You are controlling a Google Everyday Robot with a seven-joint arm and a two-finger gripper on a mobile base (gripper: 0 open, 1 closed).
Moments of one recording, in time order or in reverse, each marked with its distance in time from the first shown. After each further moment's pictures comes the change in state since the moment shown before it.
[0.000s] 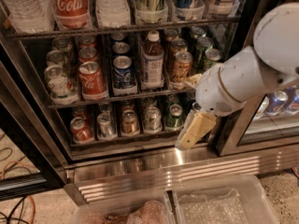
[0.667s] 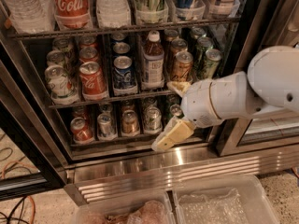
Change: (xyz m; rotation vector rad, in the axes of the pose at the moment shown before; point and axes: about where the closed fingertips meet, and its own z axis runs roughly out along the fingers) arm -0.031 0.003 0.037 0.050 -0.285 0.050
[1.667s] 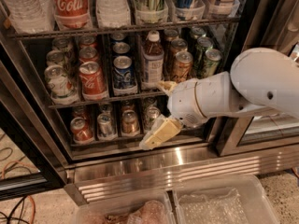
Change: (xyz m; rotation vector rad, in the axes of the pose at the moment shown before) arm -0.018 0.003 0.025 -0.024 -0.049 -0.013
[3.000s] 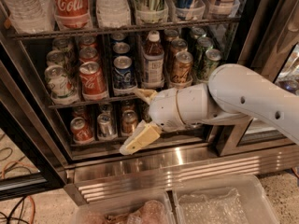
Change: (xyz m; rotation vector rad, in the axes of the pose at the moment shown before) arm -0.017 0.017 0.051 -0.107 -0.165 0.023
